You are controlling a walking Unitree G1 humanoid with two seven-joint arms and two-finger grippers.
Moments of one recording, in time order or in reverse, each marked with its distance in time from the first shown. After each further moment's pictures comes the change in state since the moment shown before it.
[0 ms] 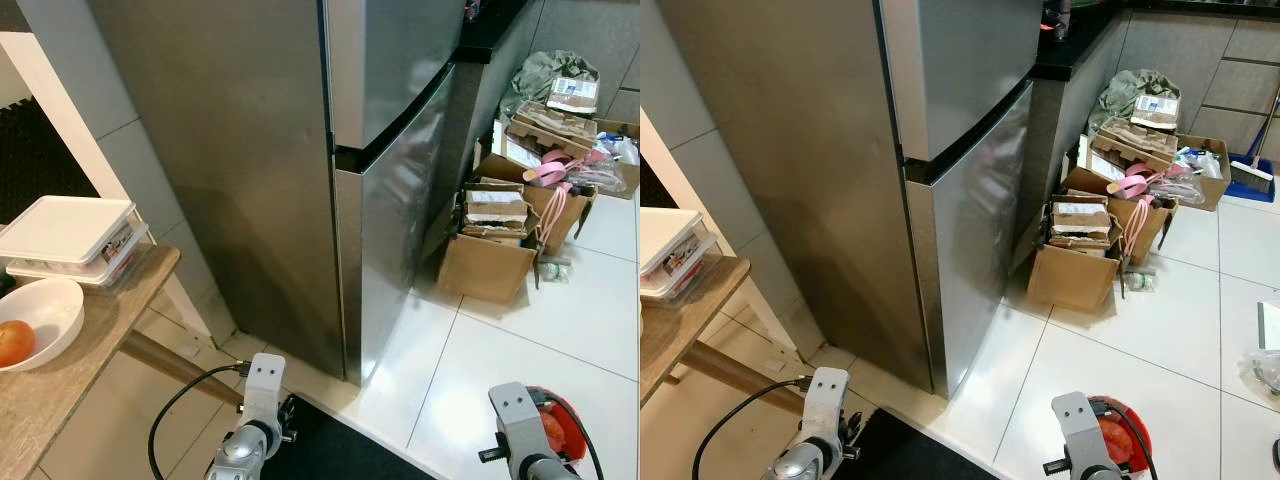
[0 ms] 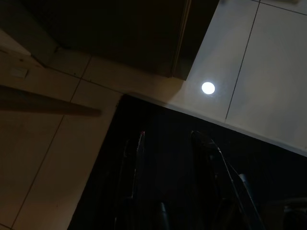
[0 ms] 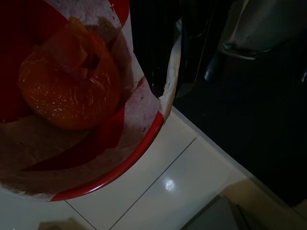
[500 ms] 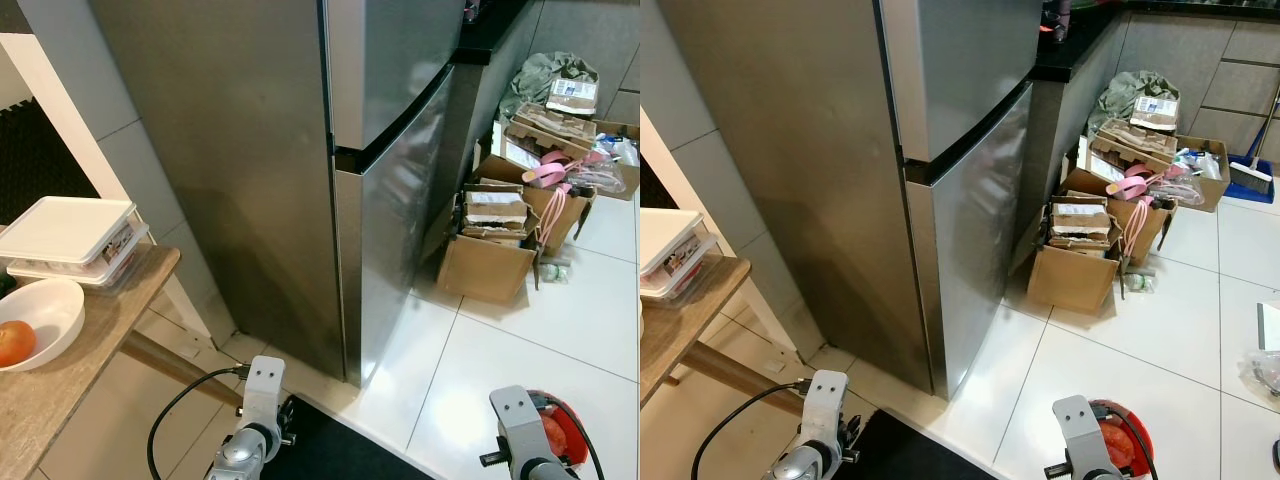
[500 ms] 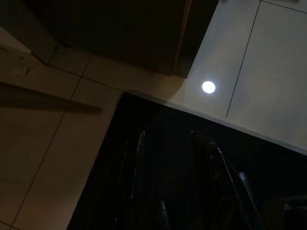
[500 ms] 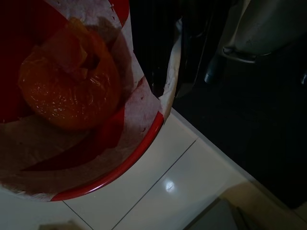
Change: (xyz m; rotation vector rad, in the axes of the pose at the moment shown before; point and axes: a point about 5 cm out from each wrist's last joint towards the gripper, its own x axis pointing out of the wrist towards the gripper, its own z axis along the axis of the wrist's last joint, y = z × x) left arm -0.001 0.000 -0.004 -0.003 0.009 0.004; right arm -0.001 0.000 -0.003 0.000 0.008 0.001
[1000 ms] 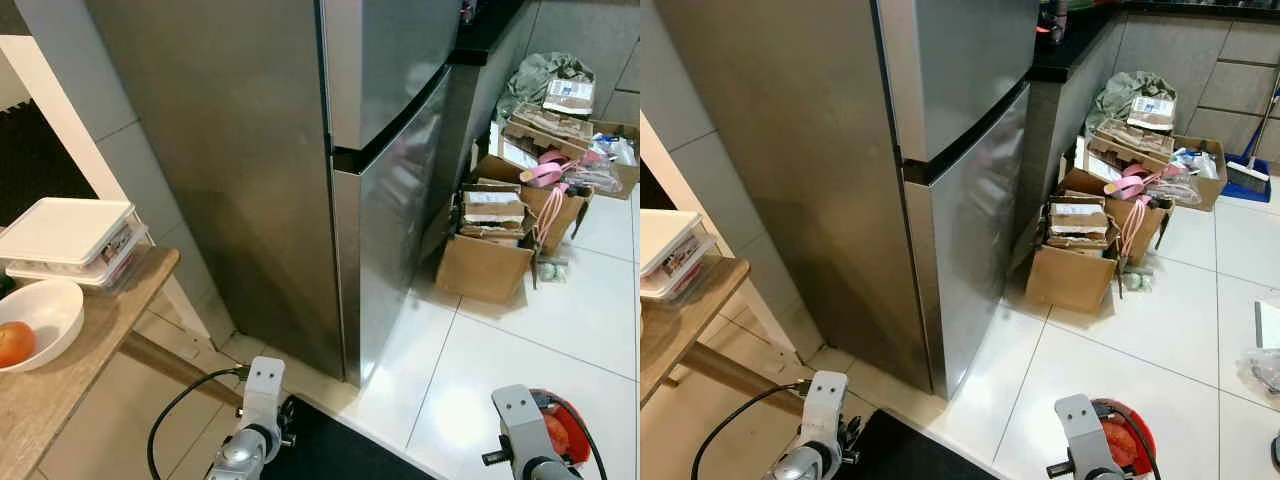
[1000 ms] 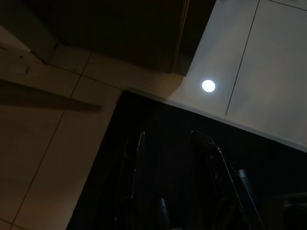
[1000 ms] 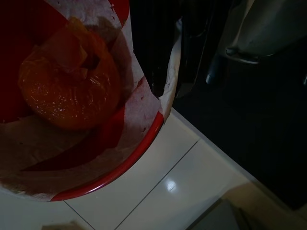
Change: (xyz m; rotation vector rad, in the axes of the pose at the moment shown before) left arm 0.000 0.000 -0.001 -0.001 0.003 -0.003; right arm 0.000 -0.003 0.001 -0.004 -0.001 -0.006
